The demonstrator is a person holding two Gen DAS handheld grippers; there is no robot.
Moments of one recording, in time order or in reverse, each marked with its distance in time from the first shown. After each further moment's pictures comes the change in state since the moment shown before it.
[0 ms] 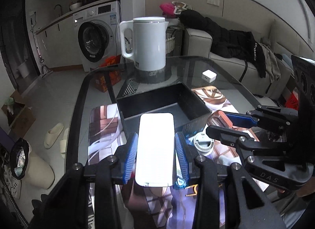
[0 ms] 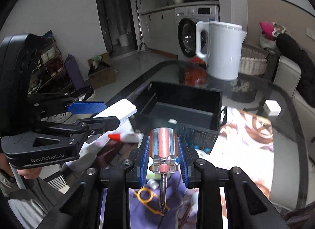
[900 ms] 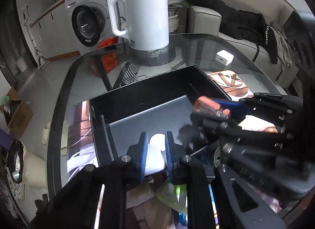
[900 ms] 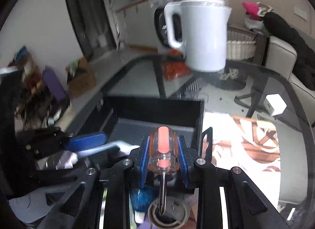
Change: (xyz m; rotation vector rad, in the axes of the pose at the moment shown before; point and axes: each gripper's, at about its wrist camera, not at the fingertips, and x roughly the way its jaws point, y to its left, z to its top) left arm 0.113 -0.011 0.007 0.016 0.160 0.037; right arm 0.105 -0.056 0.034 0.128 0.148 -0.062
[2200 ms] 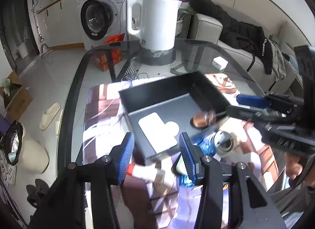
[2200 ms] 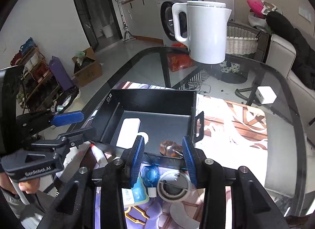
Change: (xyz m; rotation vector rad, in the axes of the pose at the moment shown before) left arm -0.061 0.029 -0.033 -0.094 0.005 -0.045; right arm -0.066 0.001 -0.024 -0.015 0.016 0.017
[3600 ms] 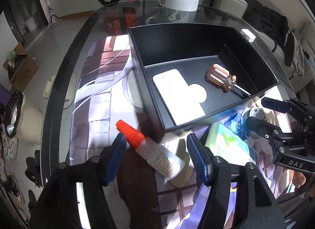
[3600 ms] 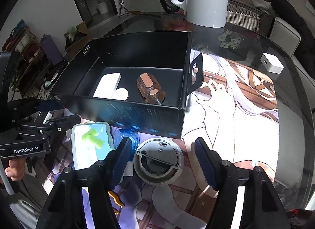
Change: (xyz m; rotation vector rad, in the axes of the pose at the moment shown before) left arm 0.067 0.012 -0.027 -0.097 0.209 0.074; right arm 0.062 -0.016 -0.043 -0.025 0.190 -0.035
